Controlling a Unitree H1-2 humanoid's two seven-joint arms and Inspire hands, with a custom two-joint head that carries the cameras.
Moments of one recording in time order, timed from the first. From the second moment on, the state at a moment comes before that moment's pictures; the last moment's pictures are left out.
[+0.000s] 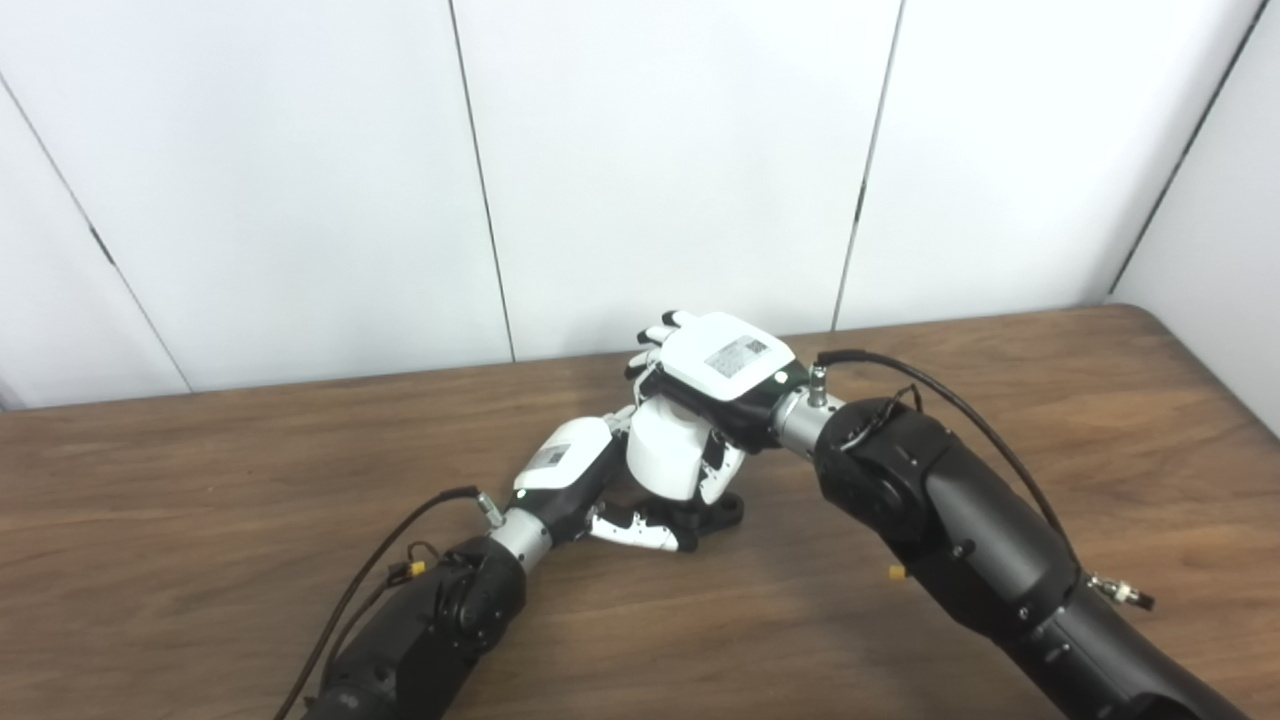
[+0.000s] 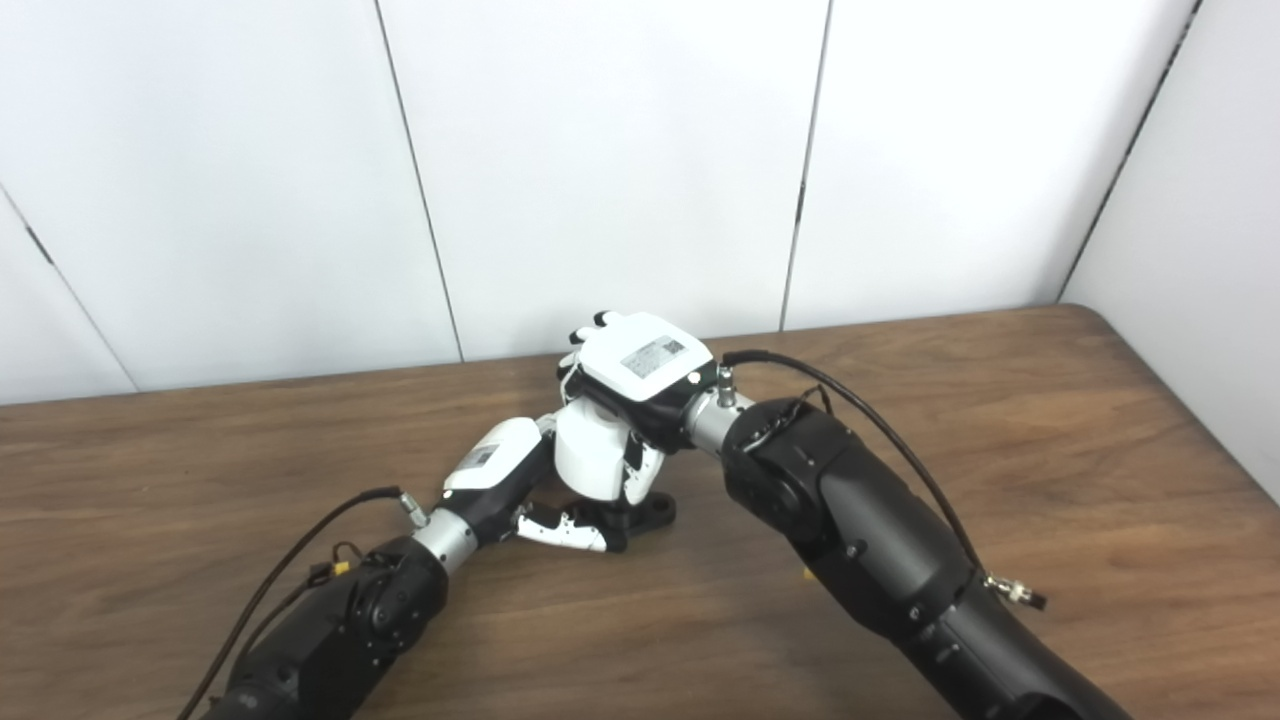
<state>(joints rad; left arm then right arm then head) -0.67 0.11 -0.62 0.80 0.54 -0.34 0.11 -0.61 -0.39 0.44 -0.08 -0.98 0.03 0.47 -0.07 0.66</state>
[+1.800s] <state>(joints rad) -0.64 0.14 -0.62 0.69 0.55 -0.25 0.10 -0.61 -0.42 0.44 -0.05 -0.93 -0.05 0.51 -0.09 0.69</state>
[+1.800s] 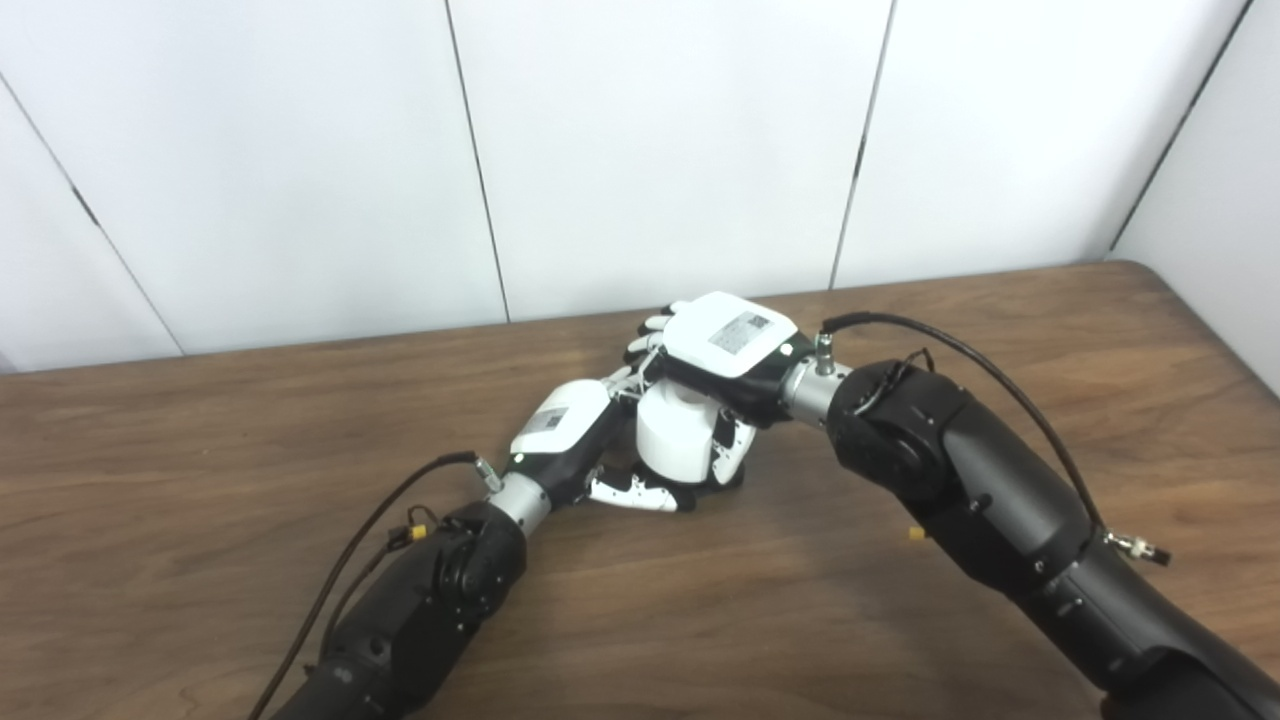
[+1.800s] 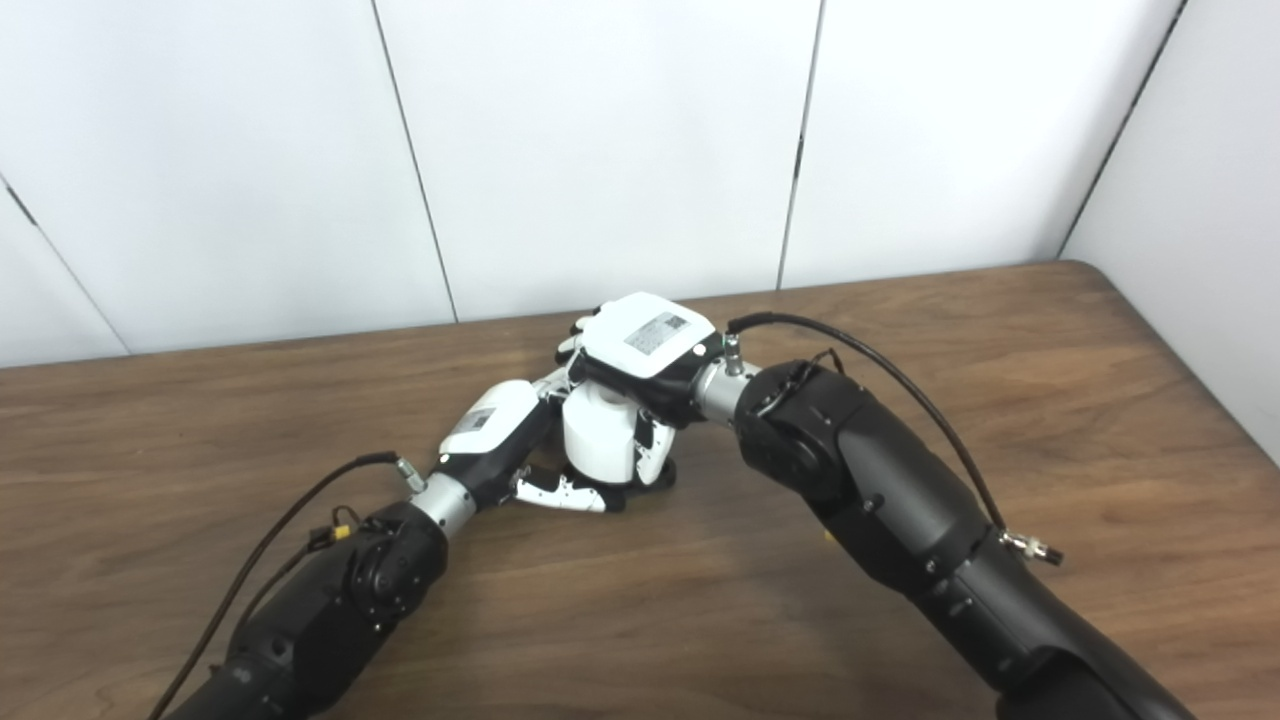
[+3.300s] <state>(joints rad) -0.64 0.14 -0.62 0.68 0.55 -0.25 0.08 -0.63 -0.39 0.44 -0.11 -0.97 0.11 0.66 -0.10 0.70</state>
